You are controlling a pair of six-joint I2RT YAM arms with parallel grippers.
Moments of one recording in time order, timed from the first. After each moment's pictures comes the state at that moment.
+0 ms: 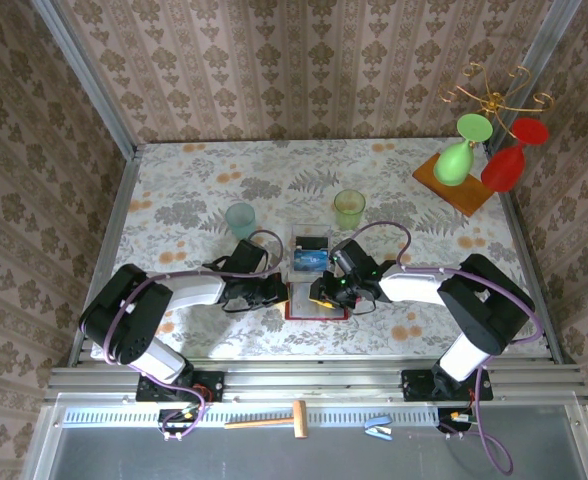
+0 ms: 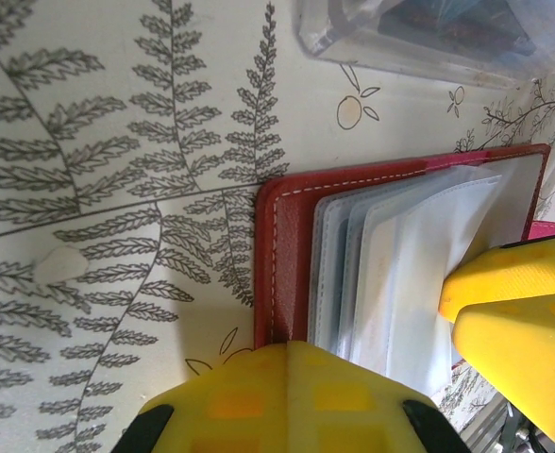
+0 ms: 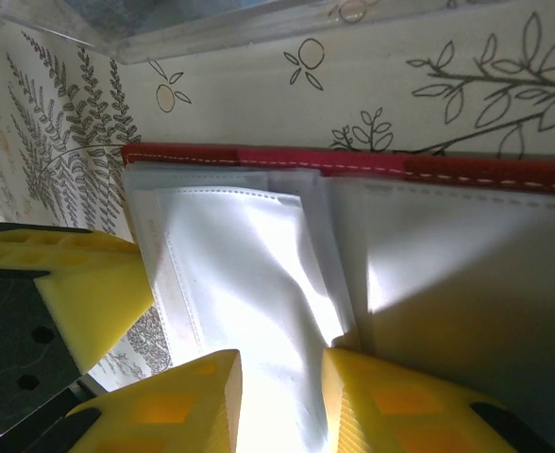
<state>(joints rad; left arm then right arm) -0.67 1.54 0.60 -0.08 0.49 -0.80 0.68 1.62 0.69 -0.04 -0.40 1.00</state>
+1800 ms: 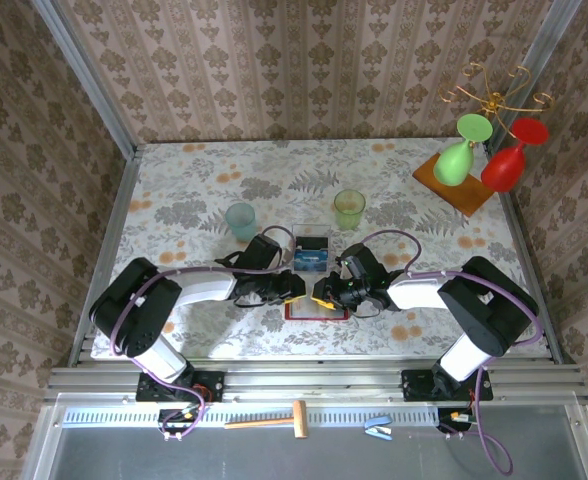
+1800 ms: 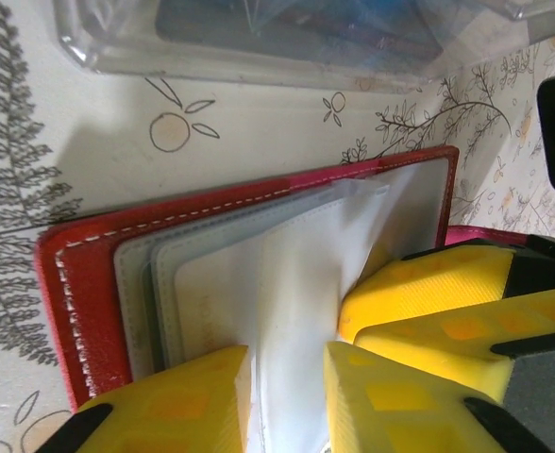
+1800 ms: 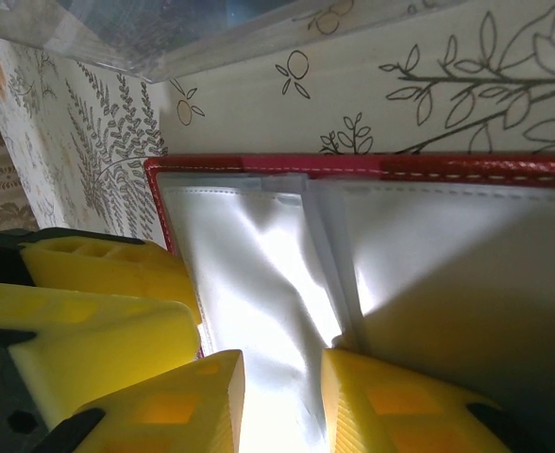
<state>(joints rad) -0.75 1.60 0.68 -0.04 0.52 -0.89 0.65 1.60 0.57 0.20 -0.46 1.10</state>
